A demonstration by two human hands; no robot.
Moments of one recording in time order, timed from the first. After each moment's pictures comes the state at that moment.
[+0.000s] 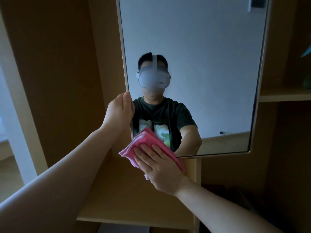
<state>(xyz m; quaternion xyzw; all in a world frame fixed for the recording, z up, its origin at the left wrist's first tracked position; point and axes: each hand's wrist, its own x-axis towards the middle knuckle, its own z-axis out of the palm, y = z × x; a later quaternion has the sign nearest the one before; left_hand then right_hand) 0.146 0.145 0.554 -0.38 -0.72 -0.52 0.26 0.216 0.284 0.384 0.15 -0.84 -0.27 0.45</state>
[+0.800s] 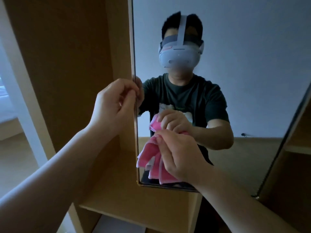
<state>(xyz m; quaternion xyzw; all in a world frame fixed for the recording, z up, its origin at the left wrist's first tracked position) 0.146 0.128 0.650 -0.46 -0.63 -0.55 0.30 0.254 0.287 0.578 0.21 -0.85 0.16 0.45</state>
